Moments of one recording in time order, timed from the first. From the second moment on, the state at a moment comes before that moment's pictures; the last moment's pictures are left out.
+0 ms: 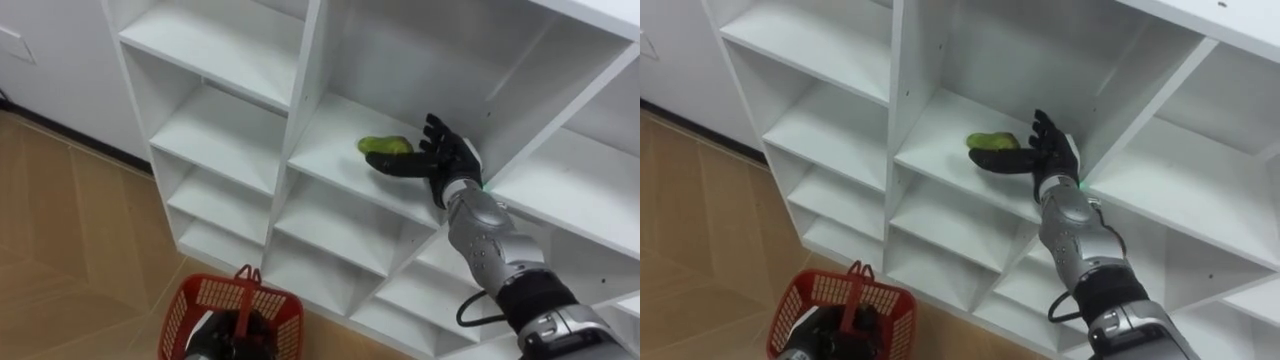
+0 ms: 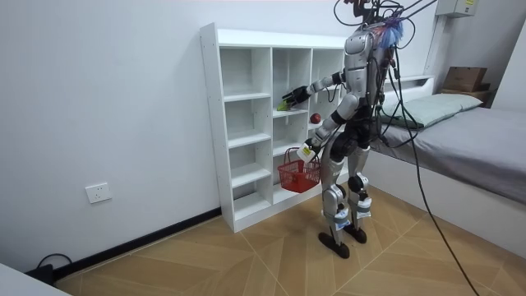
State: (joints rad) left arm 0.08 0.17 -0.23 0.67 -0.13 0.14 0.01; right arm -0.50 -0.23 0.23 0.76 0.58 0.05 -0.19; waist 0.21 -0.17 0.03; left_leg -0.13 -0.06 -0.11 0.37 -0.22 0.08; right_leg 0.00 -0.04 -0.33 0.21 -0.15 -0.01
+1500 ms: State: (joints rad) left arm -0.01 0.14 -0.28 0.85 -0.19 0.14 0.01; right arm -0.51 -0.20 0.26 0.79 0.23 0.02 -0.23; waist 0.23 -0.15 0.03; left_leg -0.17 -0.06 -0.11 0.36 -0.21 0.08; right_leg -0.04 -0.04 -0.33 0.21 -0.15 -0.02
